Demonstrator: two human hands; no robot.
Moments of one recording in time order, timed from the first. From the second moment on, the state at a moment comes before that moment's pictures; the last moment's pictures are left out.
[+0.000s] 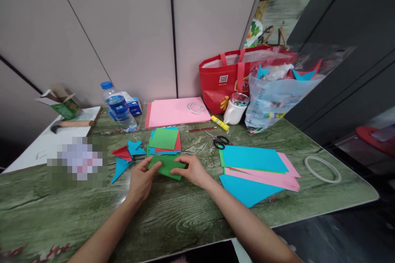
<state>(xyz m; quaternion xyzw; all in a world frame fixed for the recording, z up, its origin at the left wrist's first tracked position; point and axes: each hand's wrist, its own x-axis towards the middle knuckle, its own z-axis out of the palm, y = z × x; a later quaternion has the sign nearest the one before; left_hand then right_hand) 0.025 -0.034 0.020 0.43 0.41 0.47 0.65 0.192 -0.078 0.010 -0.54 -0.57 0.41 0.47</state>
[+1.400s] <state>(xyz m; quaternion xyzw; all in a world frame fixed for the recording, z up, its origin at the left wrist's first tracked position) 0.028 -0.036 0.020 0.39 0.40 0.48 0.68 0.194 -0.079 0.013 -0.57 -0.59 0.35 0.45</state>
